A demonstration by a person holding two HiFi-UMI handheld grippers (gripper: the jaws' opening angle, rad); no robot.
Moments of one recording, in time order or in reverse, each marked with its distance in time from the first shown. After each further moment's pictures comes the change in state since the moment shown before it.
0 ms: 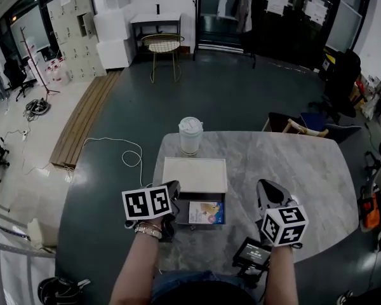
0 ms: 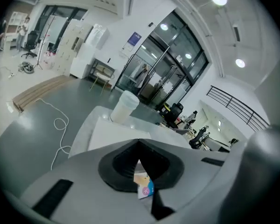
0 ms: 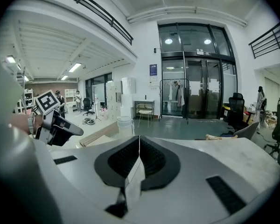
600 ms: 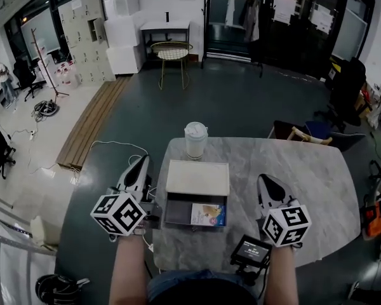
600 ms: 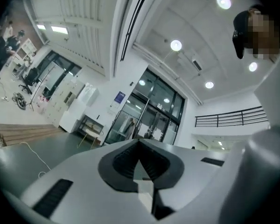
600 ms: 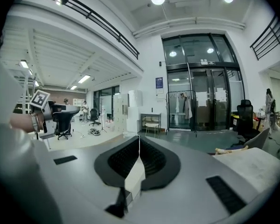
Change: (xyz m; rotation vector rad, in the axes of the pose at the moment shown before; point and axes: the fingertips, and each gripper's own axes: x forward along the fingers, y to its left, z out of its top) left arm -0.125 -0.020 0.114 0.179 -0.701 -0.097; right arm -0.009 0.014 0.042 -0.022 -0.169 0.090
